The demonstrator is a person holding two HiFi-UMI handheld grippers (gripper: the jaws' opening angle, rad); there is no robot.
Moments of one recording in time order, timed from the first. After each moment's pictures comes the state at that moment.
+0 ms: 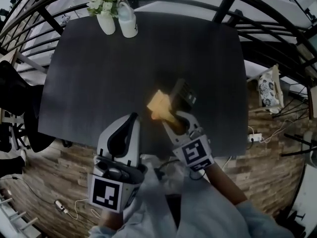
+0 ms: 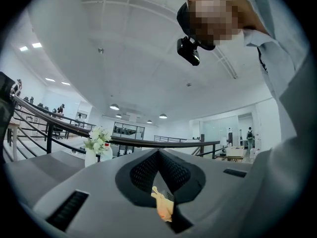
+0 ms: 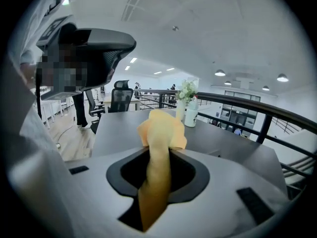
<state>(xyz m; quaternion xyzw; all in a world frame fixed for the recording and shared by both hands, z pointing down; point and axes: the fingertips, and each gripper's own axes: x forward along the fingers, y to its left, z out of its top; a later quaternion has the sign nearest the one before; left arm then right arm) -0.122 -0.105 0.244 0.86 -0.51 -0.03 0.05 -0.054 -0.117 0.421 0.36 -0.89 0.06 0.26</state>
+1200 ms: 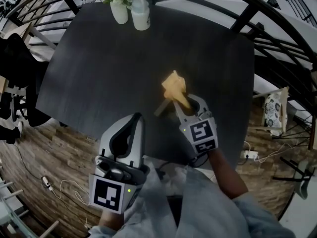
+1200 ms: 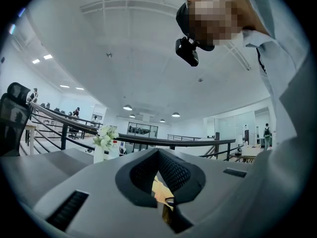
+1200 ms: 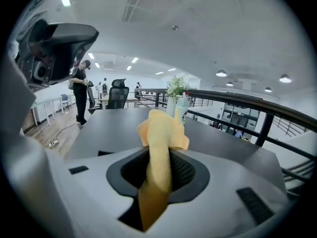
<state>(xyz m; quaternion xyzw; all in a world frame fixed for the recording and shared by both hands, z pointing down) -0.088 -0.112 0.258 0.81 -0.58 -0.03 0.06 -0.001 -0.201 0.449 0.35 -0.90 0.05 0.25</state>
